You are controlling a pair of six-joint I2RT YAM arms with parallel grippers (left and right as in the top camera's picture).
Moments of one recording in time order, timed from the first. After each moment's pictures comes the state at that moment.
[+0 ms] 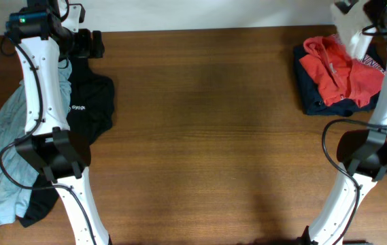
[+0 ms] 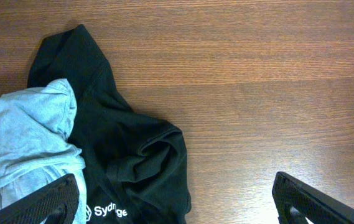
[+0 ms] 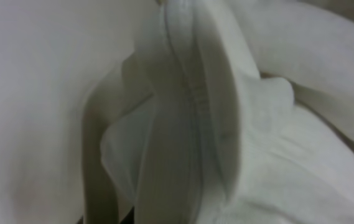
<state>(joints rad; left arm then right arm) 0.14 2.39 2.65 -1.36 0.16 0.13 -0.32 2.32 2.65 -1.07 0.06 0.65</state>
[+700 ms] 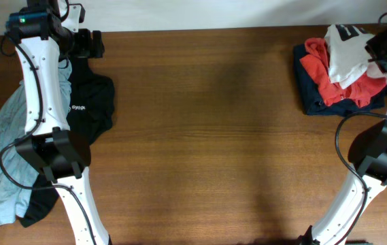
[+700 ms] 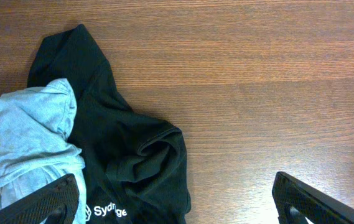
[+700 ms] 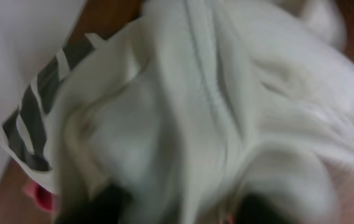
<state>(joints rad) 0.14 2.39 2.65 -1.36 0.16 0.13 -0.44 2.33 2.44 -1.18 0.03 0.61</state>
